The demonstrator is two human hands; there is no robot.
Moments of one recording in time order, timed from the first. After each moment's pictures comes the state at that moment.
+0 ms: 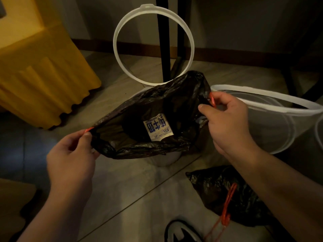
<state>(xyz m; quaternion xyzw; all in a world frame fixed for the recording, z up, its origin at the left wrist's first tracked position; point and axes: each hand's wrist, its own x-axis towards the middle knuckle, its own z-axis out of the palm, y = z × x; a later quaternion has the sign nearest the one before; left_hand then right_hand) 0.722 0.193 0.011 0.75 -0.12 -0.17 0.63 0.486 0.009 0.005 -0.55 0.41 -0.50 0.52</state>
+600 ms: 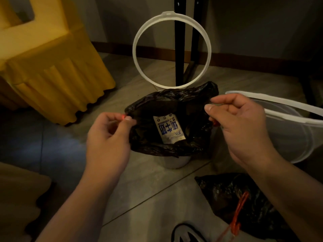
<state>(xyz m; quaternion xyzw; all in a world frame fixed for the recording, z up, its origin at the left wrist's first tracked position) 0.691 0.177 0.051 0.72 -0.27 -0.21 0.60 0.488 0.031 0.036 -0.58 0.36 -0.48 0.55</state>
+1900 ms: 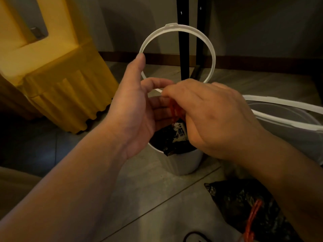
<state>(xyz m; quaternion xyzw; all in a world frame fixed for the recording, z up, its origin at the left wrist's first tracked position) 0.676 0.121 0.141 0.58 -0.28 -0.51 0.57 0.524 0.039 0.105 -0.92 0.14 -0.36 0.03</state>
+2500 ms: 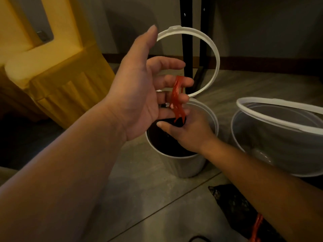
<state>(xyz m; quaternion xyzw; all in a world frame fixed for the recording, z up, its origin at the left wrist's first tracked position) 0.680 0.106 0.169 0.59 -0.36 -0.47 0.55 0.590 0.005 0.000 -0.79 0.28 -0.36 0.41</state>
